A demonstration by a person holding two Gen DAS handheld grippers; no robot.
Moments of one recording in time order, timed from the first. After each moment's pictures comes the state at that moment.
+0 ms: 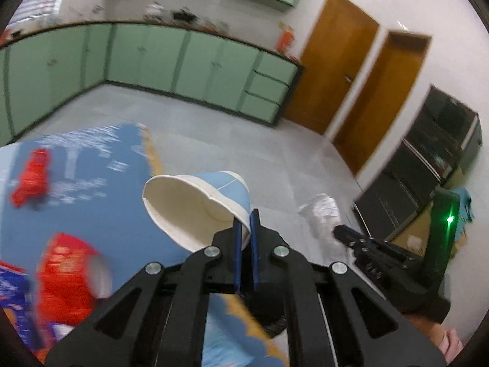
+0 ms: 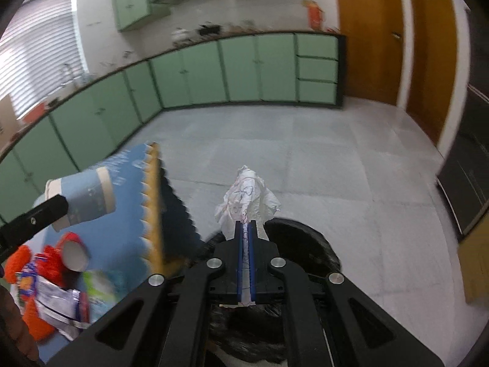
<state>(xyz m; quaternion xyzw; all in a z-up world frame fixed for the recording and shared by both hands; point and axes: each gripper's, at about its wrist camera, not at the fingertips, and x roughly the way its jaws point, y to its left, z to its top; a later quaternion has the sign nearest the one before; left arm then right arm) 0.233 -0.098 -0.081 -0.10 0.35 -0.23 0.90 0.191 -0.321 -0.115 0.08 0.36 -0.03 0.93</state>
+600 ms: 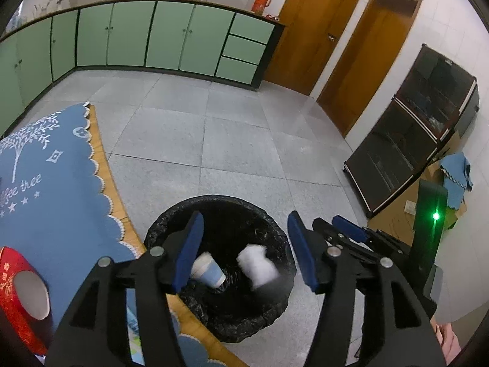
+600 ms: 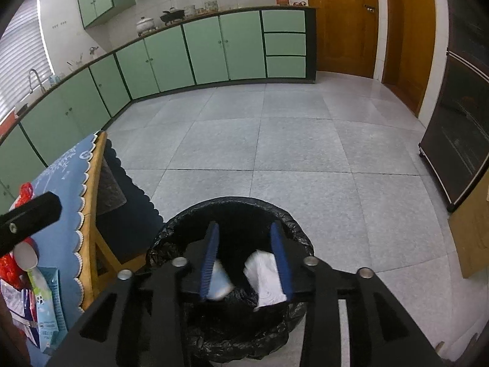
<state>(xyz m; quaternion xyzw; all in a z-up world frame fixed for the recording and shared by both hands) 0.268 -0.153 -0.120 -0.06 0.41 -0.27 0.87 0.218 -0.376 -0.162 0.10 0.39 -0.08 0.91</state>
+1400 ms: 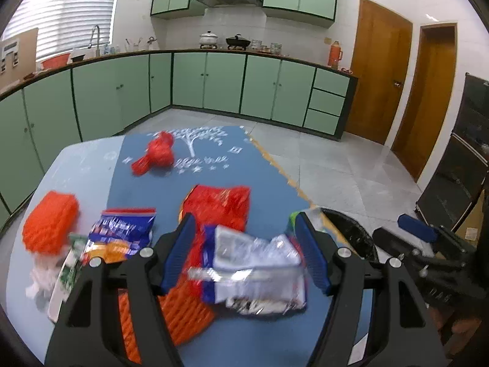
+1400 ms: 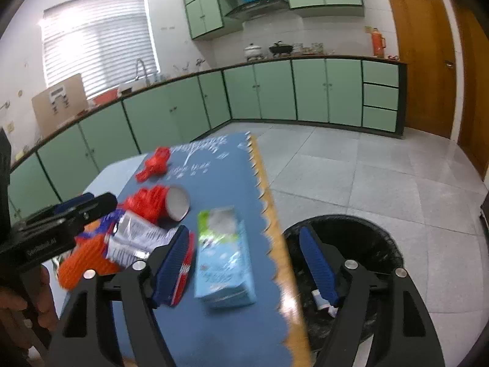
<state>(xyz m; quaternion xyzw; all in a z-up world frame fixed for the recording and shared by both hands) 0.112 0.023 -0.098 -0.04 0.30 -0.06 0.95 0.105 -0.199 -0.133 0.04 0.29 0.13 0.95</state>
